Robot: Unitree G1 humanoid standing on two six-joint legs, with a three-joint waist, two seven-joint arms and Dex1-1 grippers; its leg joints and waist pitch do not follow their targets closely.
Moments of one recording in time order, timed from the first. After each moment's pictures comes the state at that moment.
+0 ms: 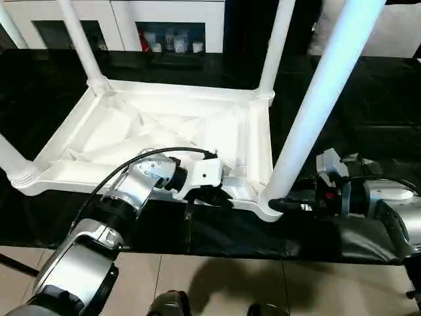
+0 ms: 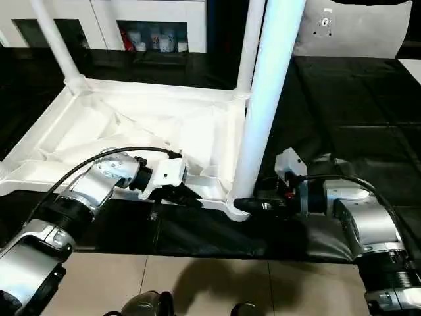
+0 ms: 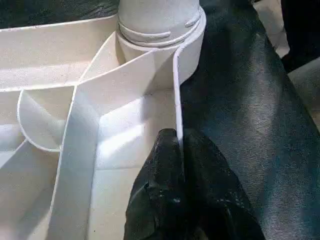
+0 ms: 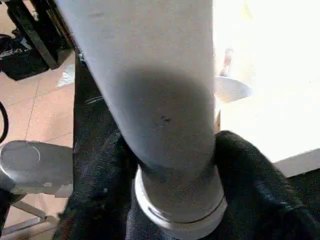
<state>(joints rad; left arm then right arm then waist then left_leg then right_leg) -0.75 0.29 -0.39 0.73 0.09 -0.18 -1.34 -0.35 -0.61 0.07 0.25 0.32 0.29 1.32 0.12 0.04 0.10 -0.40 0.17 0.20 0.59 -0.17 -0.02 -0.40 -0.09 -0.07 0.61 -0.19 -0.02</state>
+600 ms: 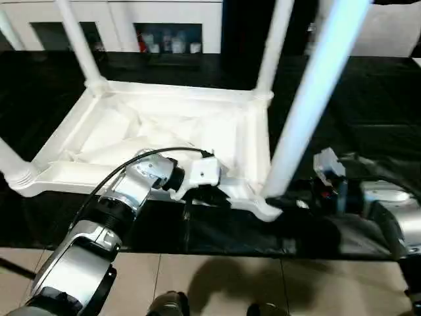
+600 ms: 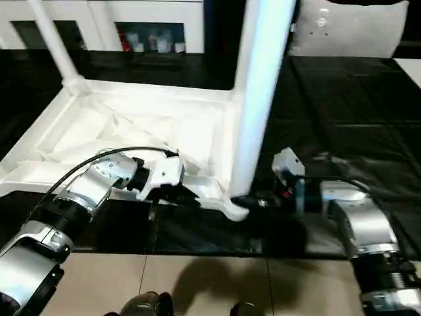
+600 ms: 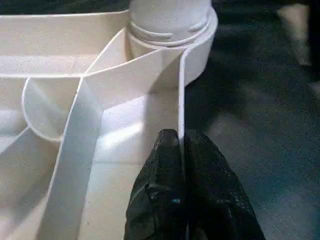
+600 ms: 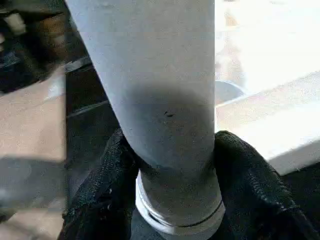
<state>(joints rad) -0.74 0.27 -0.35 0.72 0.09 -0.06 -1.27 -0.35 -0.52 0.05 0.22 0.30 0.35 1.16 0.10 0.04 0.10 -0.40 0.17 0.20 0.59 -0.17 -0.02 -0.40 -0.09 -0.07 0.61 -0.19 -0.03</state>
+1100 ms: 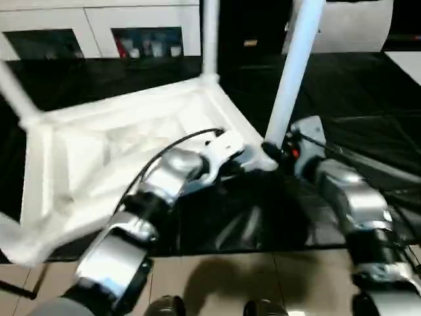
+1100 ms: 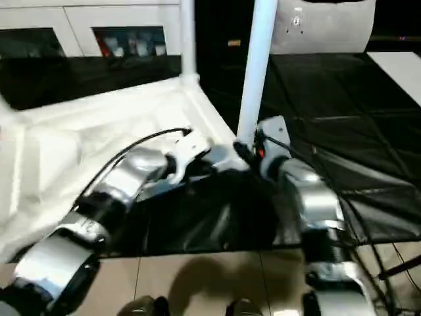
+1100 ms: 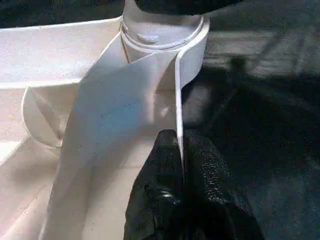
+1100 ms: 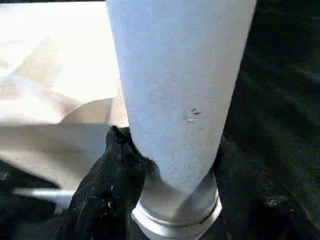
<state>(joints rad) -0.84 0.05 -0.27 0.81 0.15 0.22 -0.78 -0.53 -0.23 -0.04 0.34 0.11 0.43 0.43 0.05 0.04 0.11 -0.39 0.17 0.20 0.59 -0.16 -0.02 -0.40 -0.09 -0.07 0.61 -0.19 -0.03</state>
